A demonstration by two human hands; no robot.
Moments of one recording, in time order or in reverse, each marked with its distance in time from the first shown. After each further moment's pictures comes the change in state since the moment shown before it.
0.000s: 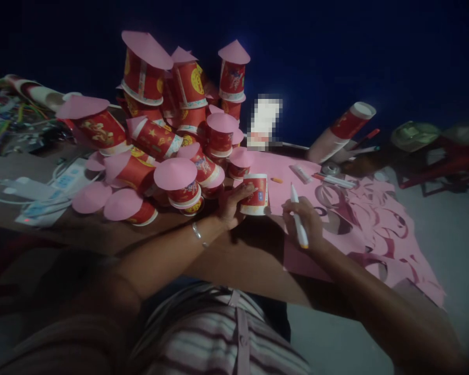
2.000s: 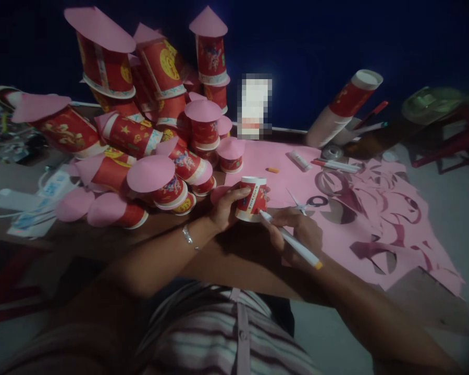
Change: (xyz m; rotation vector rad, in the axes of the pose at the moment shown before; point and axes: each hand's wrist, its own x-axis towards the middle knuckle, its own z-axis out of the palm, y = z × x) left_hand -0.005 -0.006 0.001 0.181 -0.121 -0.065; right_hand -0.011 -0.041 -0.002 0.103 0.136 -0.058
